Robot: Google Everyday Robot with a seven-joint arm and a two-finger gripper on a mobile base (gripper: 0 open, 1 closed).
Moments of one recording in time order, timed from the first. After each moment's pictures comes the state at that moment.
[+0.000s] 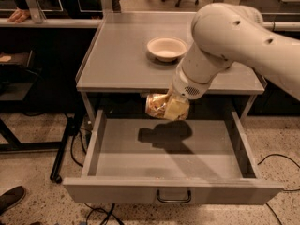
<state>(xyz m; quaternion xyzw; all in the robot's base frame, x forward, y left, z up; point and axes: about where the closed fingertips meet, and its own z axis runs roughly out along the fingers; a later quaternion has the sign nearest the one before) 0.541 -0.066 0.818 -0.65 0.74 0.05 0.18</state>
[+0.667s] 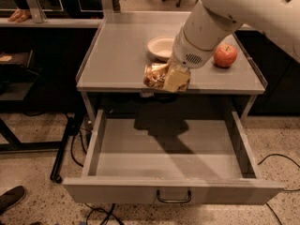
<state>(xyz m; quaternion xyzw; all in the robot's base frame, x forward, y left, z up) 0.569 -0.065 0.898 -0.65 0.73 0.00 0.23</state>
